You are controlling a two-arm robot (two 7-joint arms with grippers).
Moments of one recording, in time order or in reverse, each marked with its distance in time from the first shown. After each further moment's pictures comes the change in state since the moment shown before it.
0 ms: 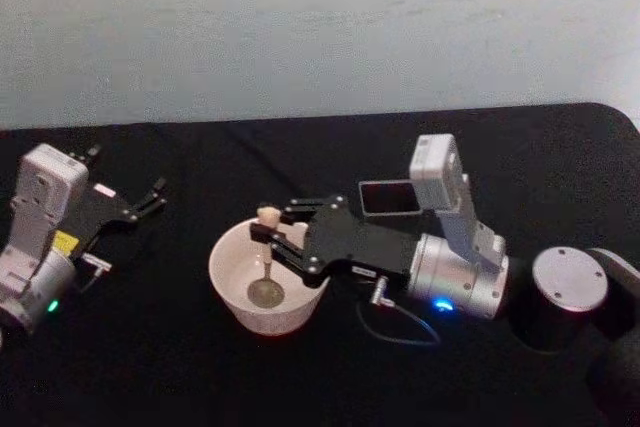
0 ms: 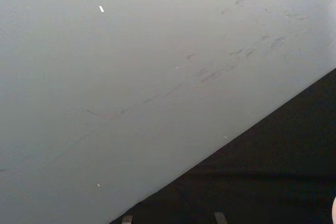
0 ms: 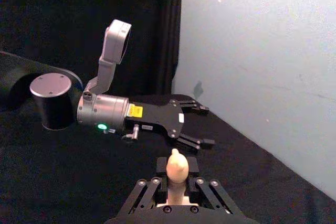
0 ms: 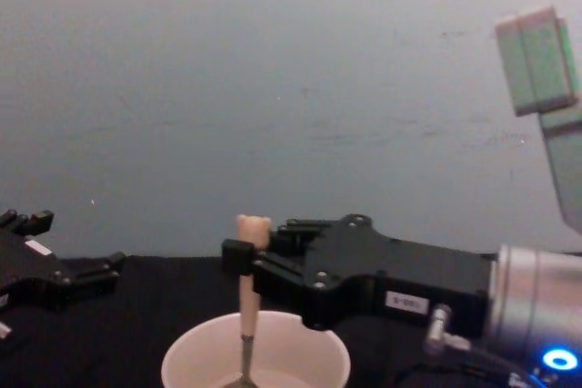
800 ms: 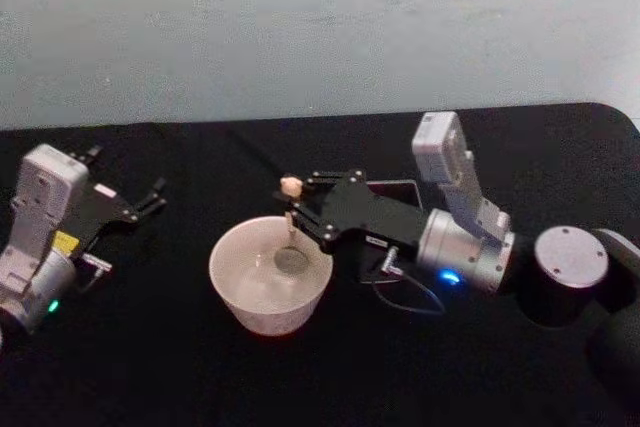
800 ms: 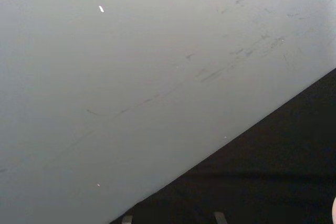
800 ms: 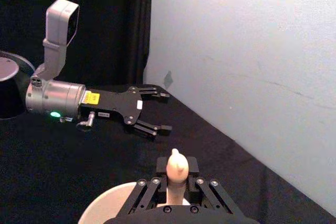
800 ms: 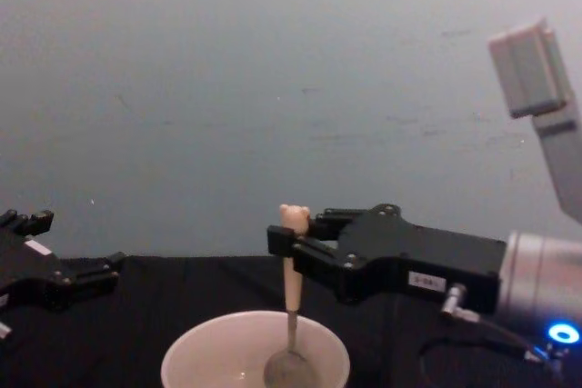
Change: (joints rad) left arm 0.000 0.000 0.000 0.000 0.000 0.000 0.000; right arm 0.063 -0.030 0.028 0.119 -0.045 -0.023 -0.036
